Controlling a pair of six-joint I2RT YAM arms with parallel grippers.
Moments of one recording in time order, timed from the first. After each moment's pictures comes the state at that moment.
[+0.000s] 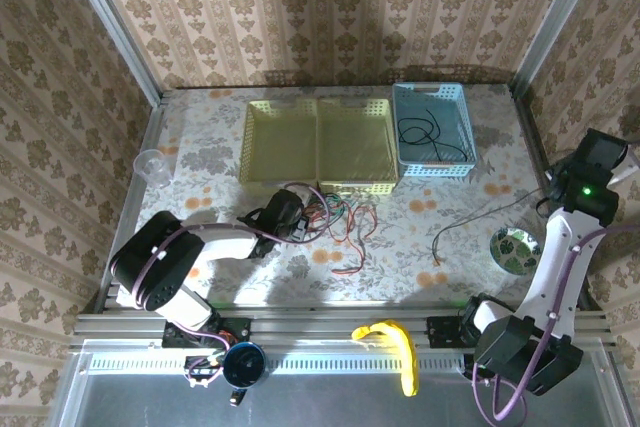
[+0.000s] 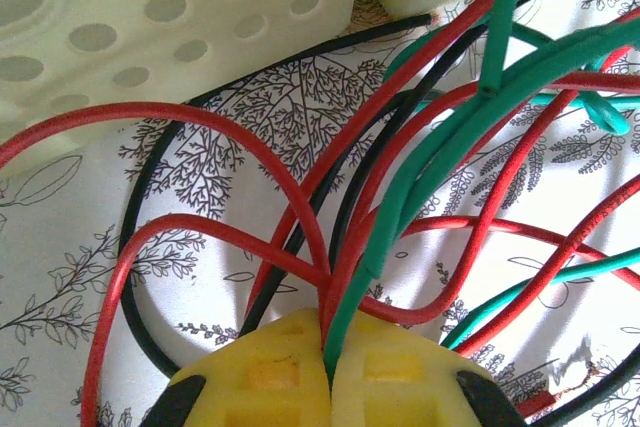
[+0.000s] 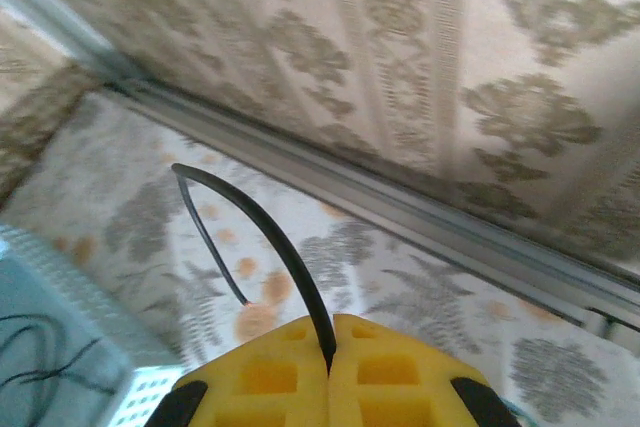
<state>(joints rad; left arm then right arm) -0.77 1.55 0.56 0.15 -0.14 -0.22 -0.57 1.03 1.18 -0.83 0.18 0.52</state>
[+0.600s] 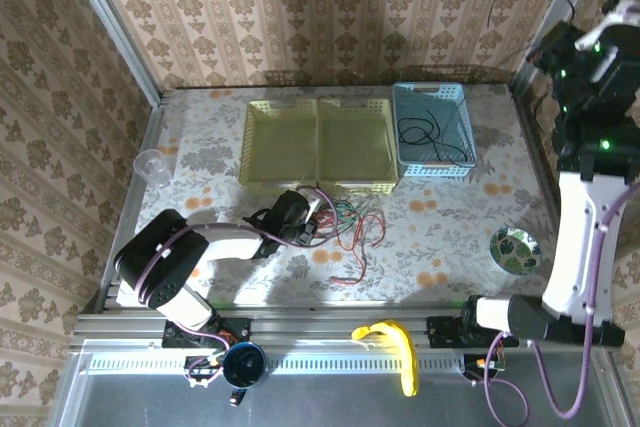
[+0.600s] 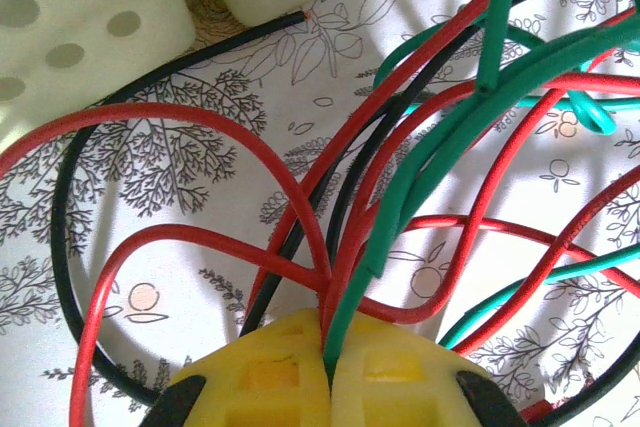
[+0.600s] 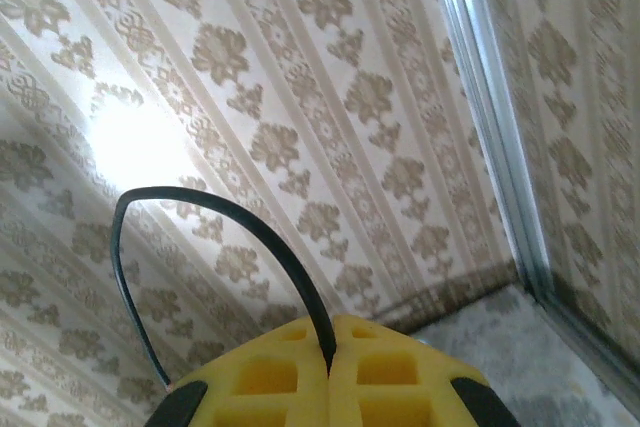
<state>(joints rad) -0.81 1.58 0.59 0.16 -0.05 -0.16 -0.17 1.34 1.97 -0.67 0.07 0.41</state>
